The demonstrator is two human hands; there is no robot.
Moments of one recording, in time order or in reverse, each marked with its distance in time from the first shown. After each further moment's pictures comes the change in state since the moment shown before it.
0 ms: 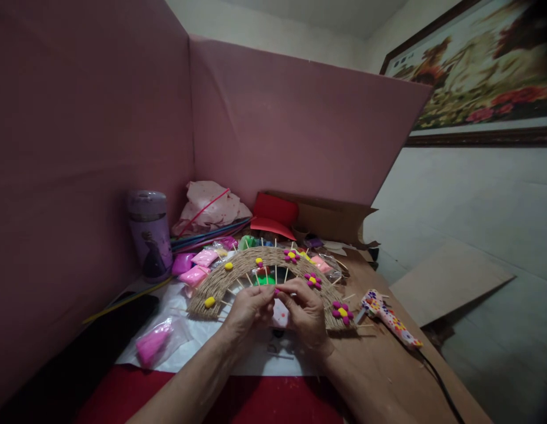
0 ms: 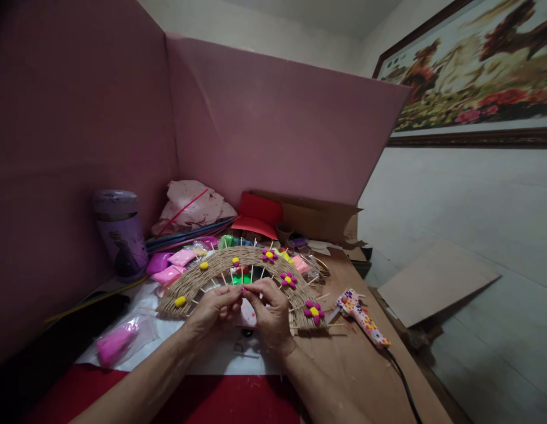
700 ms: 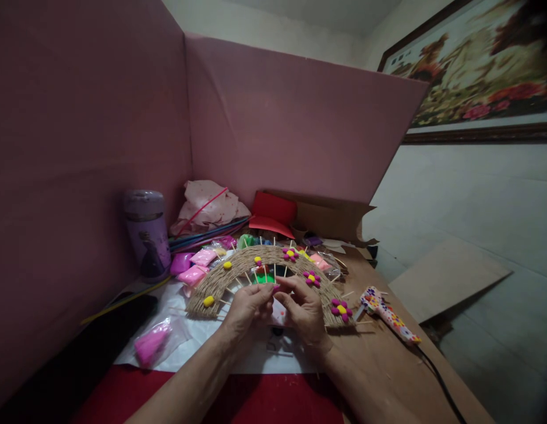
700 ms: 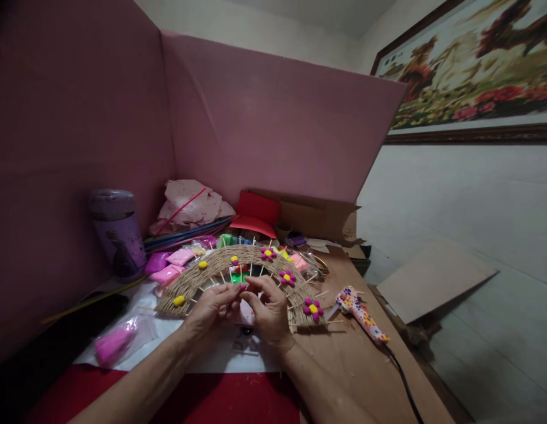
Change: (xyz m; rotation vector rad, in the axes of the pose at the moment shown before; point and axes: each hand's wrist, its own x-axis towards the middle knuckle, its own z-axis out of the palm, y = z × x) left_hand 0.001 -0.003 0.001 0.004 -0.019 0.031; right_hand 0.001 0.002 0.001 0.070 0.012 0.051
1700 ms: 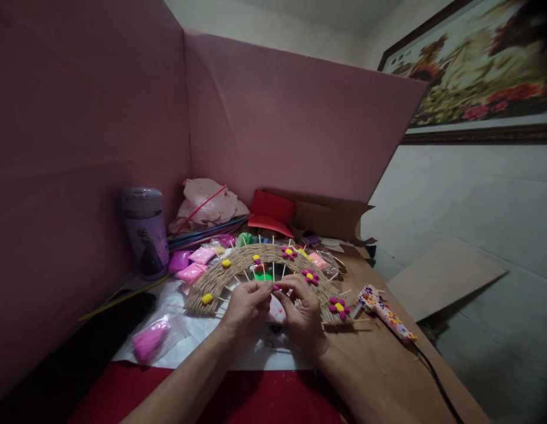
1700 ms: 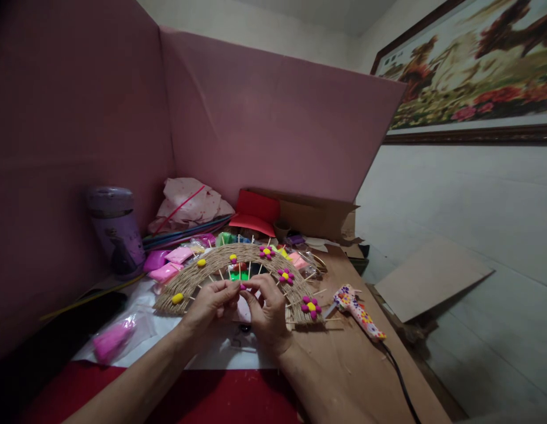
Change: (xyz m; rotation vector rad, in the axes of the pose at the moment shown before) left_hand -0.002 0.004 0.003 0.059 0.035 0.057; right_hand -0.004 -0.006 -0.002 -0.241 -0.021 -0.147
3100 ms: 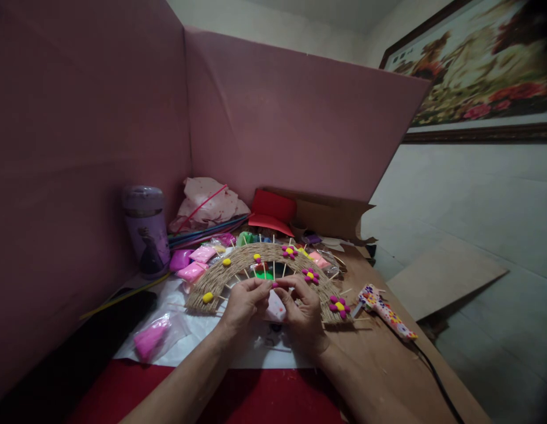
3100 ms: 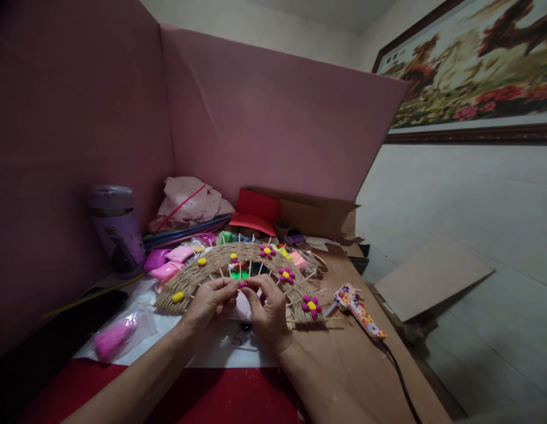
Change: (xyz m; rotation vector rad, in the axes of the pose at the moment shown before) left_hand 0.003 -0.002 -0.003 0.012 0.046 0.014; right_hand 0.001 -0.001 0.000 0.000 0.011 0.035
